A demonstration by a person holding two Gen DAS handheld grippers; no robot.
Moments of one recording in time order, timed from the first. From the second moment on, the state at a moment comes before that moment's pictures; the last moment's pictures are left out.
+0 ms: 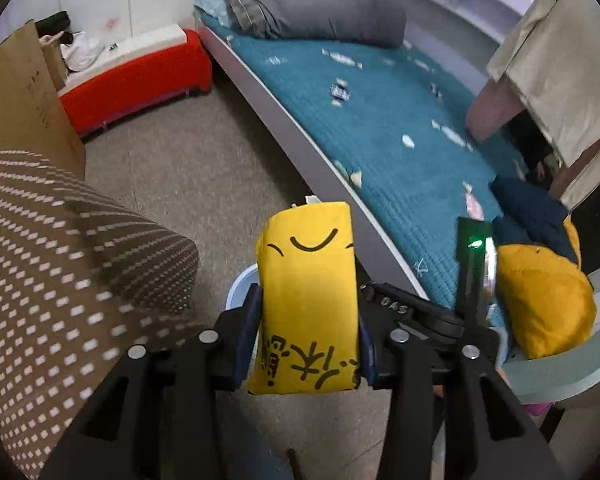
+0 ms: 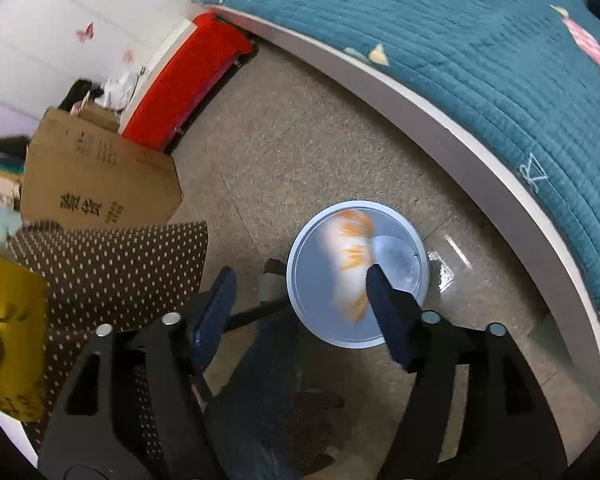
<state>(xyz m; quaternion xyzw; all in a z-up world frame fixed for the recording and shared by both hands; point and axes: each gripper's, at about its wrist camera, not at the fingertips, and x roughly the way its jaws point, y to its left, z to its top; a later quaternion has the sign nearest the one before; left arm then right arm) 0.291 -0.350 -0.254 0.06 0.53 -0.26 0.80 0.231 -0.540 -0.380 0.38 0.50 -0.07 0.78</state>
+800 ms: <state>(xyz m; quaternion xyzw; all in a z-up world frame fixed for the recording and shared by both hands) 0.283 -0.353 -0.208 0.09 0.48 -0.23 0.84 0.168 -0.542 -0.244 0.33 0.37 -0.12 0.86</state>
